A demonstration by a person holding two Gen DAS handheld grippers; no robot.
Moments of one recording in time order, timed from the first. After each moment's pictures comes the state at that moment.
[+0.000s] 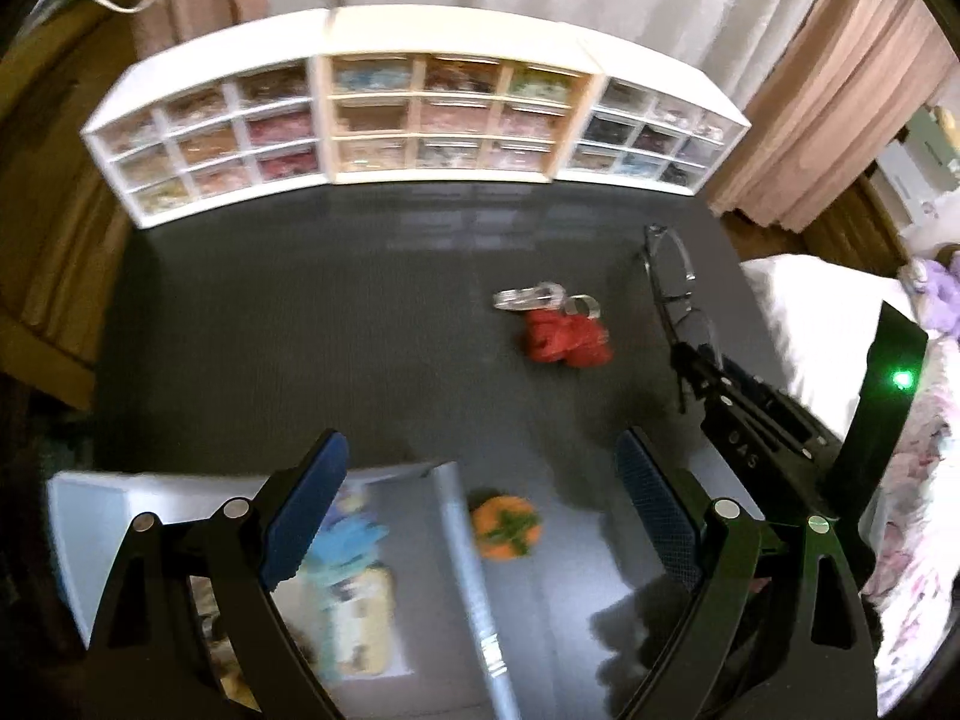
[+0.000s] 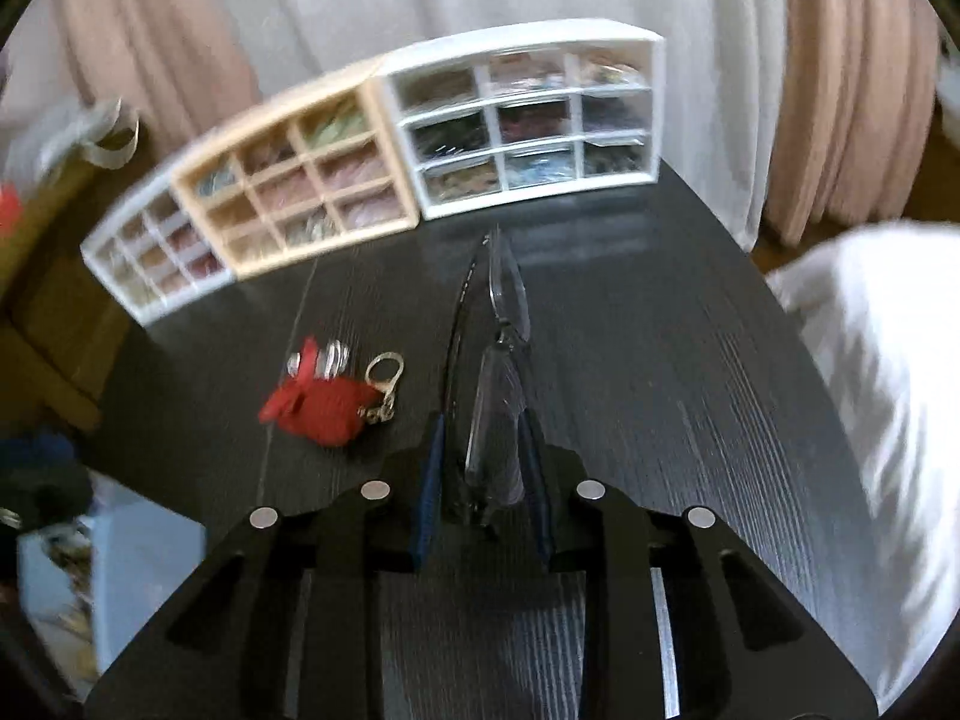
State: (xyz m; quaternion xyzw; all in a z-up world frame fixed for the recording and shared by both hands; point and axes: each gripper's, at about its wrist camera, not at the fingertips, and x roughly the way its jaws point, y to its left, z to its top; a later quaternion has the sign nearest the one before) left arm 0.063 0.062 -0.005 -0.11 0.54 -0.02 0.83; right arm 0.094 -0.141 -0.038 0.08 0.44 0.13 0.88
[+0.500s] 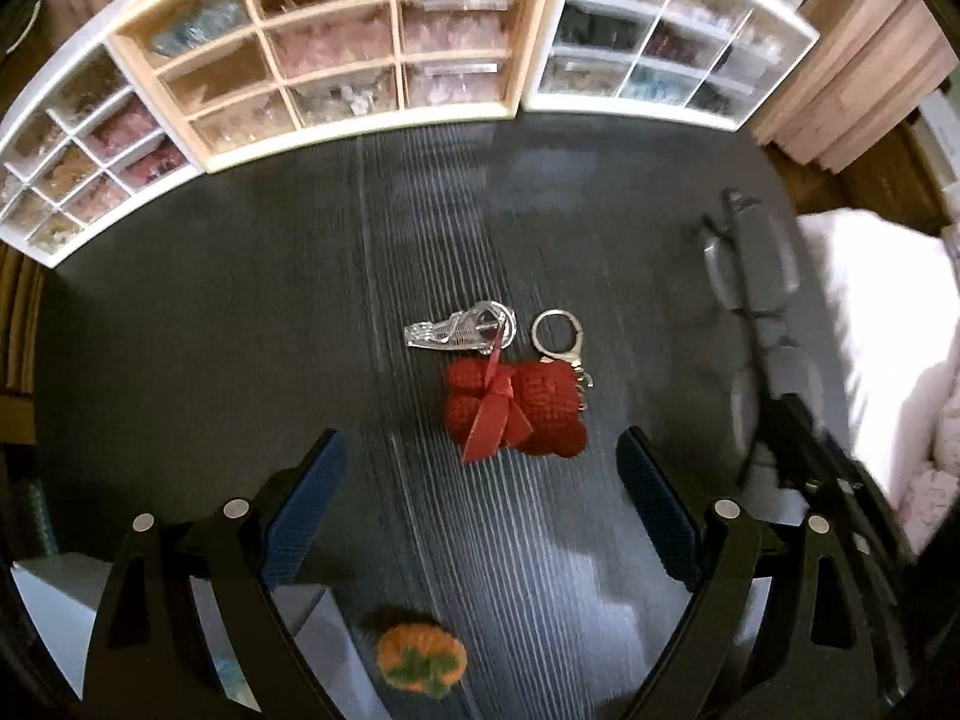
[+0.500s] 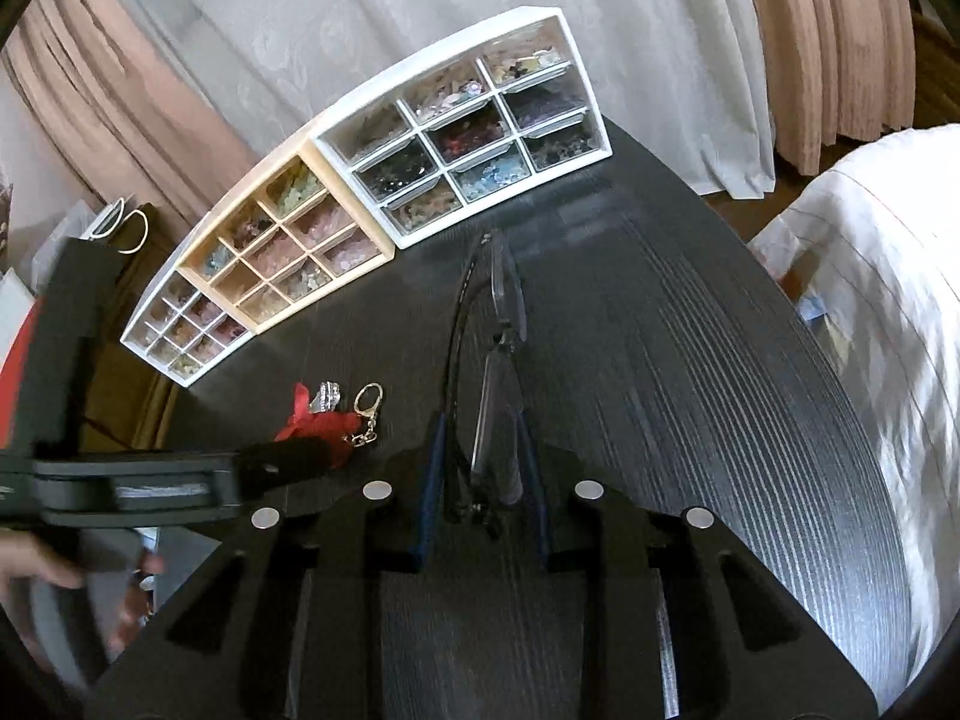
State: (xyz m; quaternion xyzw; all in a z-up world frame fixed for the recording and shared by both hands) left arm 0.149 0.006 -0.072 -0.05 0.62 0.01 0.78; right arm 0.096 -0.181 -0.042 0.16 0.44 0.15 0.87
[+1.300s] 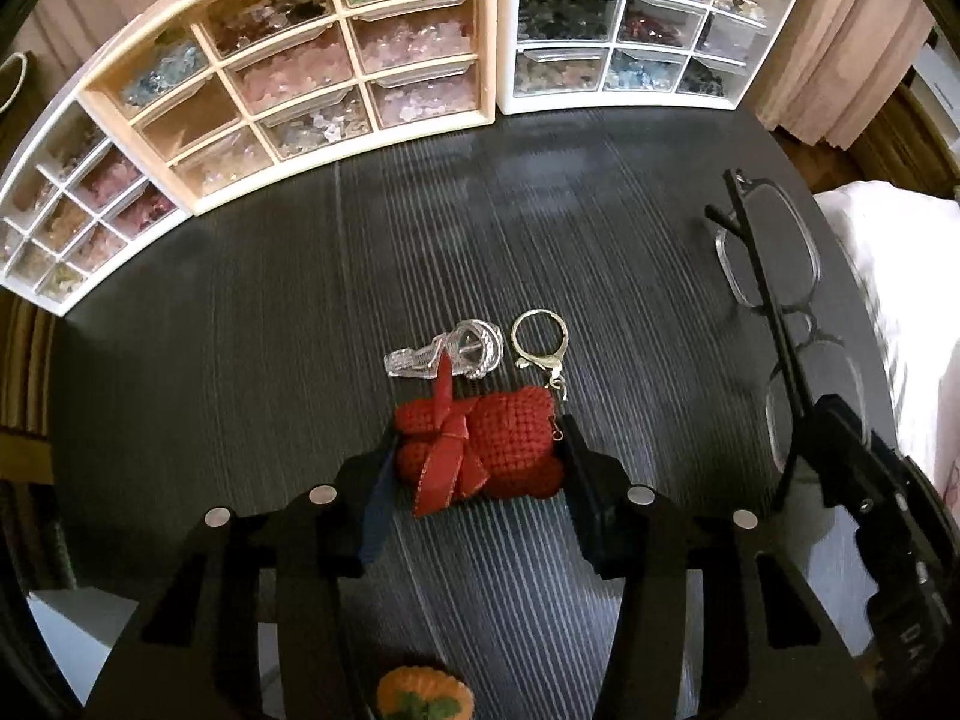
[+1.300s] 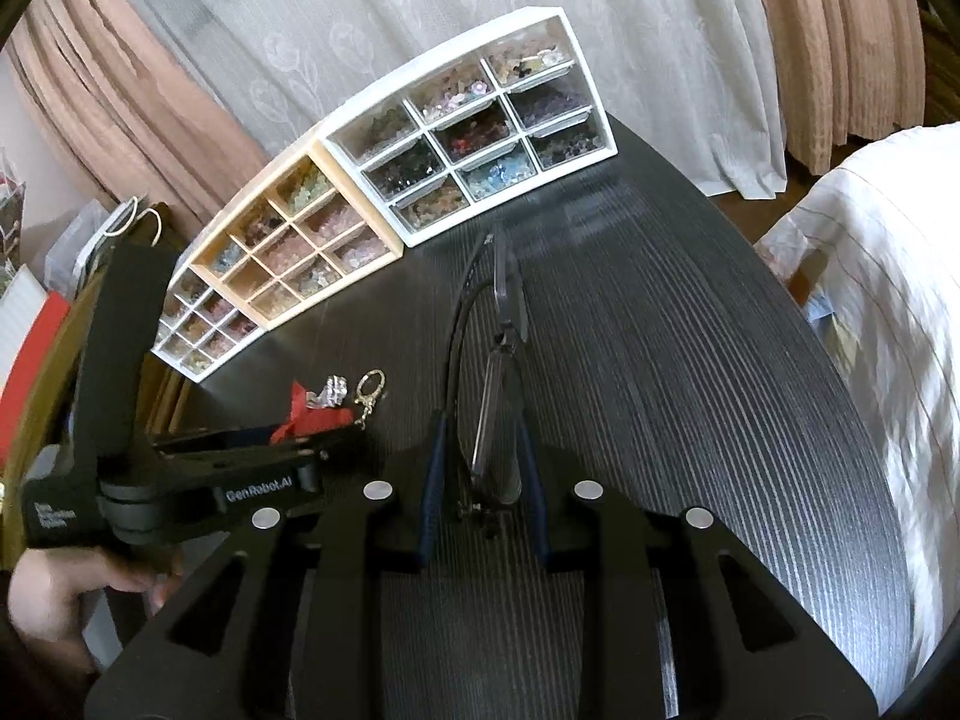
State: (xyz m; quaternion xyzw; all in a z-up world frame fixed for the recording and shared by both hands) left arm 0.158 -0.010 -0.083 0.00 0.60 0.01 0.80; right arm 0.092 -0.187 -0.041 0.17 0.43 0.17 0.87
